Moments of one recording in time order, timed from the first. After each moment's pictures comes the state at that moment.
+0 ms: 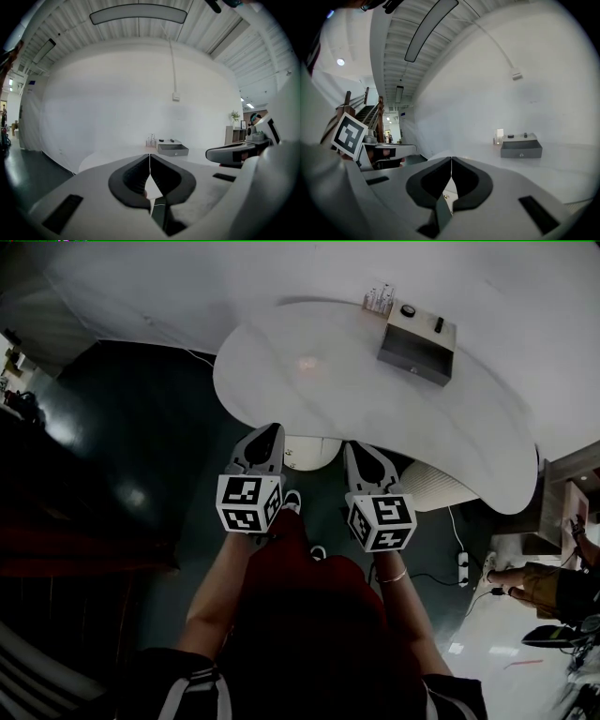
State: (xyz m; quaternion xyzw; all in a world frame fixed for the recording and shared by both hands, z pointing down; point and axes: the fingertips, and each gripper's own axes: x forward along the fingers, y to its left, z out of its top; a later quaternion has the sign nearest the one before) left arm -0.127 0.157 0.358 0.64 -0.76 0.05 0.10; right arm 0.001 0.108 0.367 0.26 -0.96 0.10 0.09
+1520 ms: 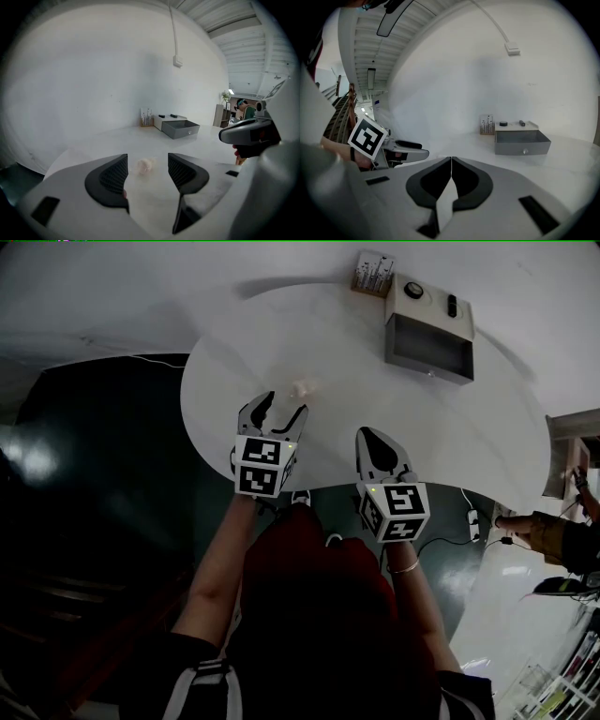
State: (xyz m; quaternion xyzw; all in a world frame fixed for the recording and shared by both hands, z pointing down) left arm -0.242 -0.044 0.452 0.73 -0.64 0.18 0.18; right arm -0.101 -0.034 0.419 0.37 -0.90 0.15 0.17
